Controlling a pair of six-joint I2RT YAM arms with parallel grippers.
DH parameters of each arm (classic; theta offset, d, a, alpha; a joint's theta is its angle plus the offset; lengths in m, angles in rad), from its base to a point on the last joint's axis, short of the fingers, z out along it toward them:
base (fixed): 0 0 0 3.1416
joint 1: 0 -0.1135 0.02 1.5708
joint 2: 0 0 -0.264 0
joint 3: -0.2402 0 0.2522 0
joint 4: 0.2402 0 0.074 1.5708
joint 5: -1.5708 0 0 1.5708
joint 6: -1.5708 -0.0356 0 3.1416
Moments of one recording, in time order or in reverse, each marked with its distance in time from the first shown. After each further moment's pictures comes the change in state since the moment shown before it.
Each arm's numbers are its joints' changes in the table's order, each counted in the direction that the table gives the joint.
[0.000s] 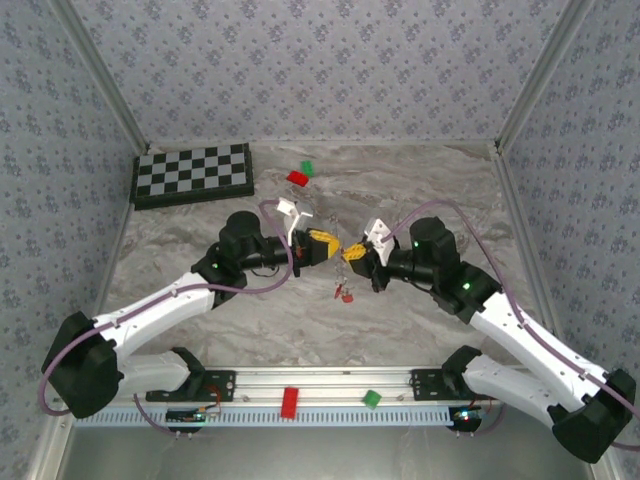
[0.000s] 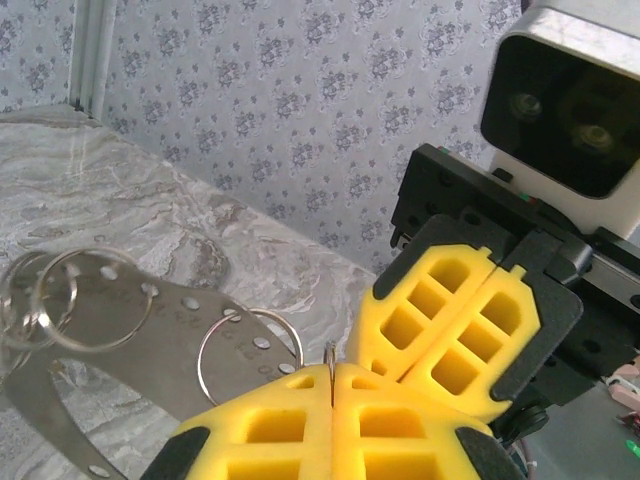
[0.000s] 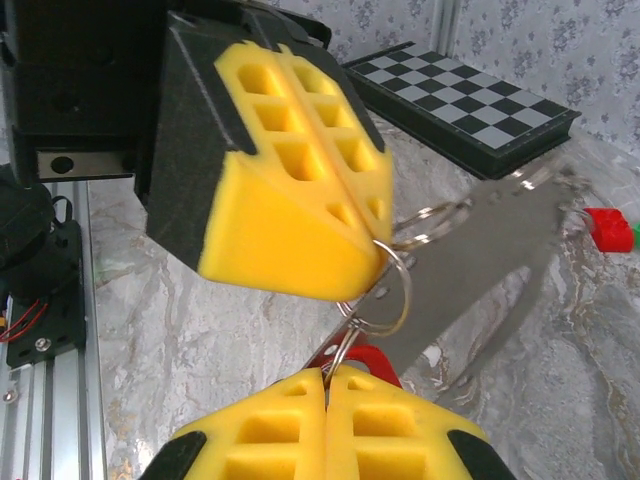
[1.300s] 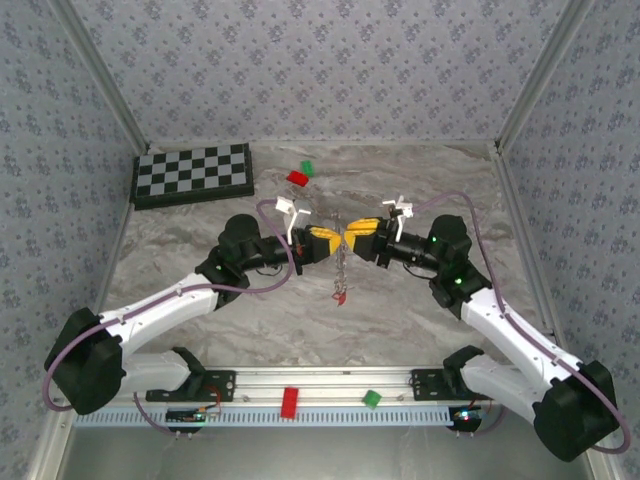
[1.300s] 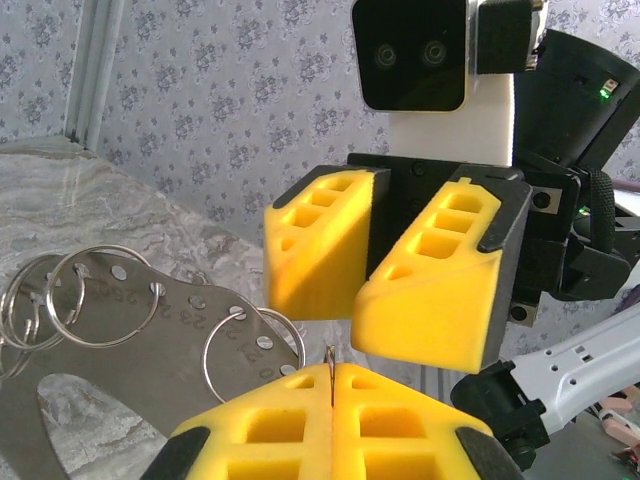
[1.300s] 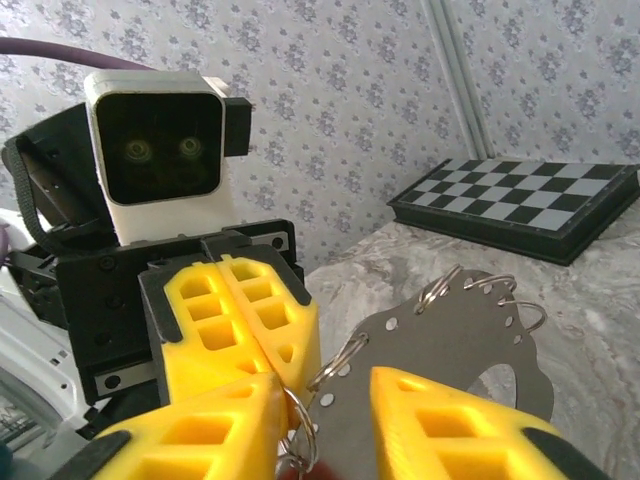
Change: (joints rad) left arm 0.007 0.023 0.026 -0.137 0.018 0.063; right arm 0.201 0.069 0.171 -0.633 0.285 -0.567
